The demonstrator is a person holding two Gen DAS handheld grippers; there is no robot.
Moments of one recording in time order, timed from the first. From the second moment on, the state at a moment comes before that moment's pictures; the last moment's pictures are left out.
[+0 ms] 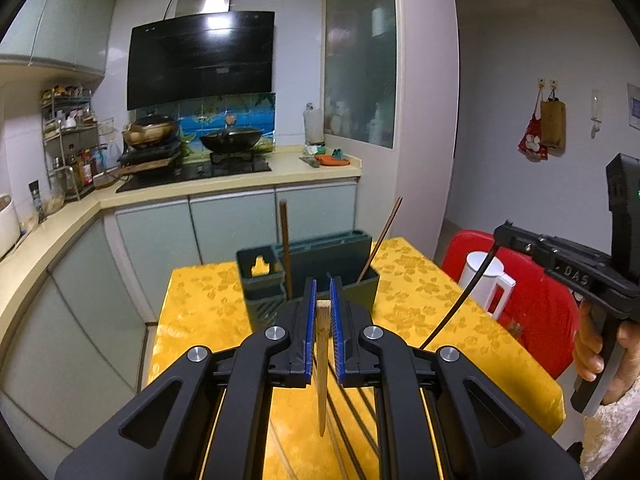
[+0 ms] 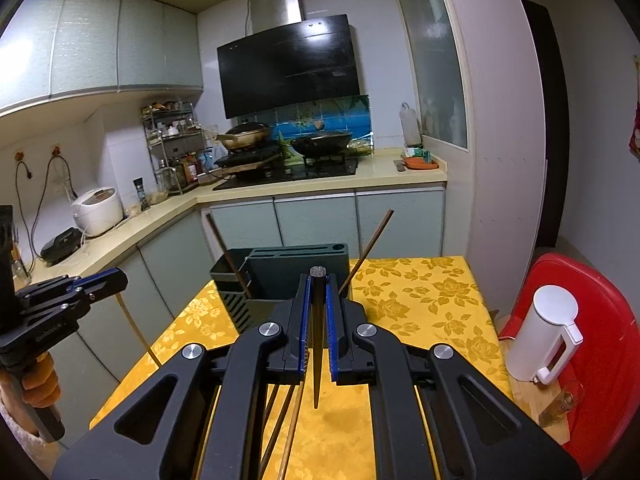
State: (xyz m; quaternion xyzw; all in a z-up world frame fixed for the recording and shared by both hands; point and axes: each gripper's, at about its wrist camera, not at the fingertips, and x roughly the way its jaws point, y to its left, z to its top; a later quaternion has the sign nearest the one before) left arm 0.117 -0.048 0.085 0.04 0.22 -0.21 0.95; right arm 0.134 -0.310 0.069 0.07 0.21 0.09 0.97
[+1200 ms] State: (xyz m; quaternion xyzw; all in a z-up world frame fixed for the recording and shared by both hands) left arm 0.277 -0.119 0.120 0.04 0.18 -0.16 0.97; right arm 0.263 -0.304 0.114 0.06 0.19 0.07 0.98
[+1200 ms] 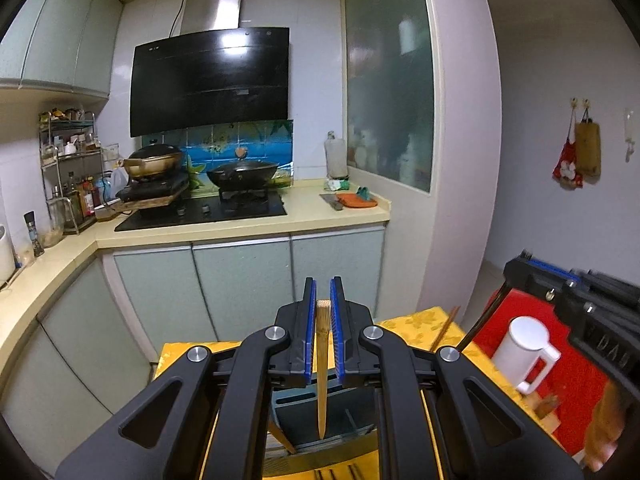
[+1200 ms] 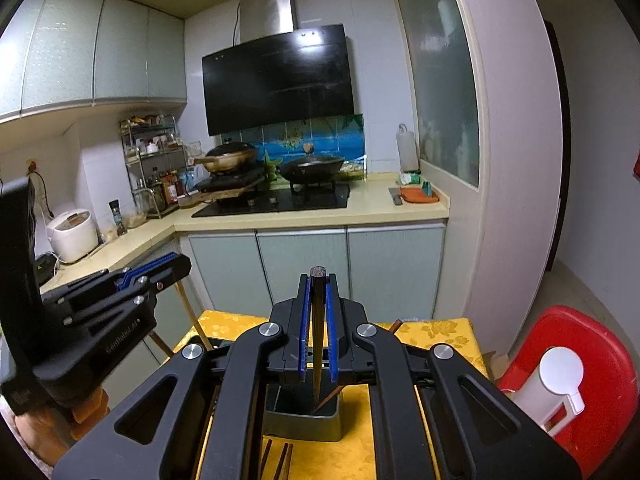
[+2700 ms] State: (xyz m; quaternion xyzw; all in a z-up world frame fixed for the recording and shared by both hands) left arm 0.229 -0.057 0.063 0.01 0.21 -0.13 0.97; right arm 0.231 -0.309 0.078 0.06 0.20 0.05 0.98
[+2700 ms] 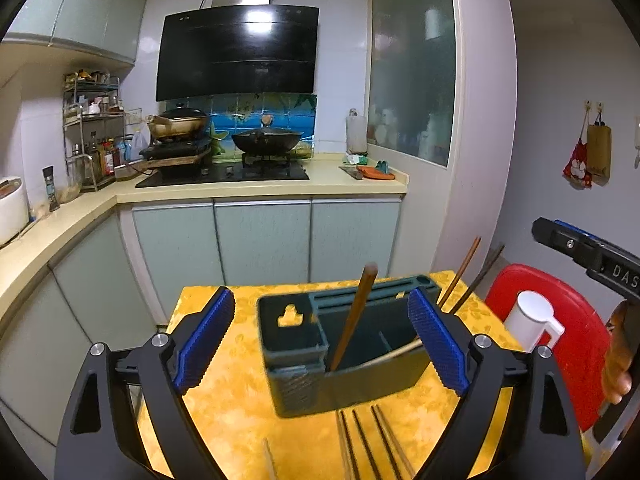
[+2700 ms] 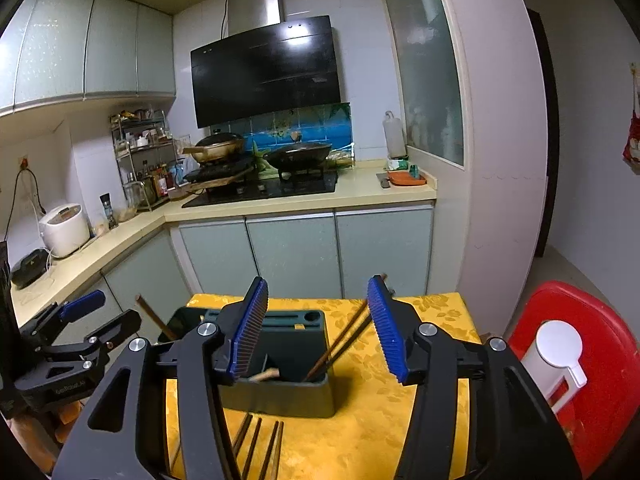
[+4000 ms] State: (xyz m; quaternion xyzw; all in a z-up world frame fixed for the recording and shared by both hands) left arm 0.090 0.001 -0.053 0.02 0.25 -0.06 0.97; right arm 0.092 -0.264 -0.059 0.01 0.25 0.04 0.97
